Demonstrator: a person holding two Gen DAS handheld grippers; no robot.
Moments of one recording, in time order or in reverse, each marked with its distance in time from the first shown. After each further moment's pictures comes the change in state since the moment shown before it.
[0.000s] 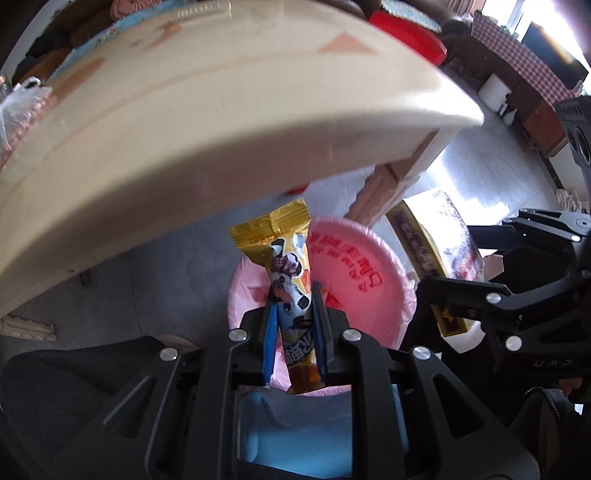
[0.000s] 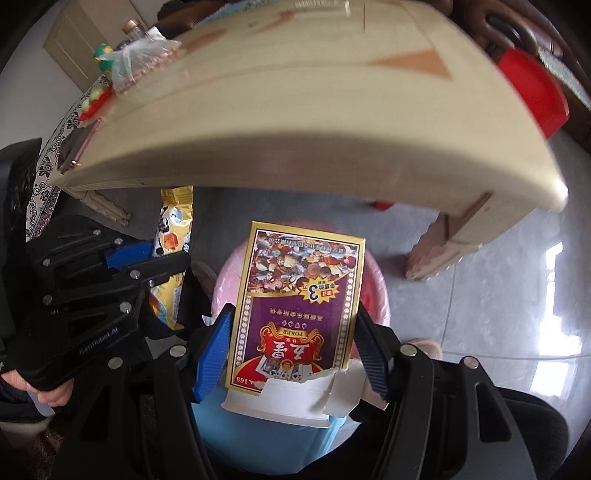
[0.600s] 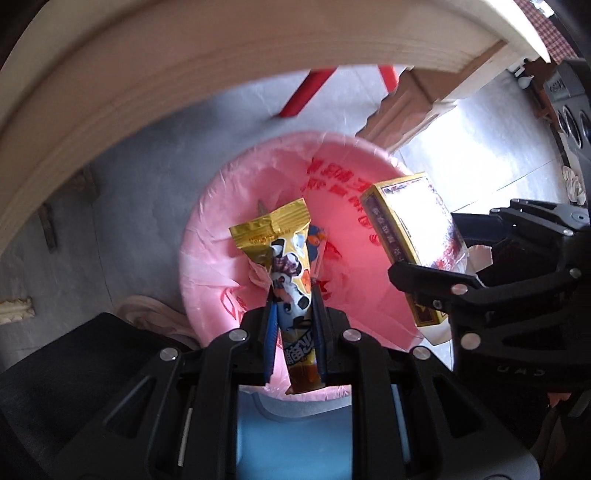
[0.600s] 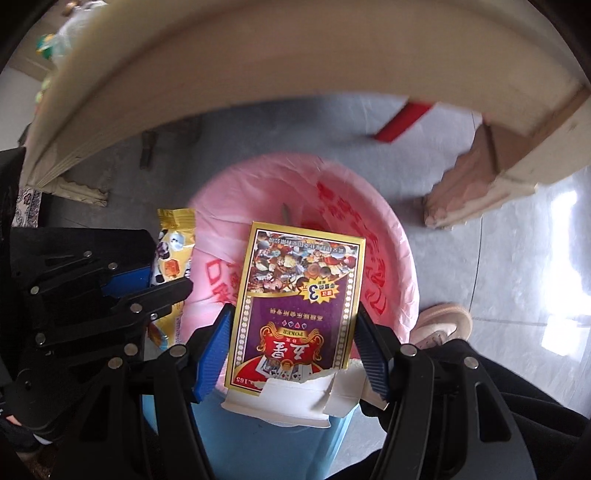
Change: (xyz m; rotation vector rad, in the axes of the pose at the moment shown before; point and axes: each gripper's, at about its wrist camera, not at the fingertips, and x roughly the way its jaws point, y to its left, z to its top) left arm 0.128 0.003 0.000 -0.025 0.289 -0.057; right arm 0.124 -0.042 -0.005 0.110 0.224 0.024
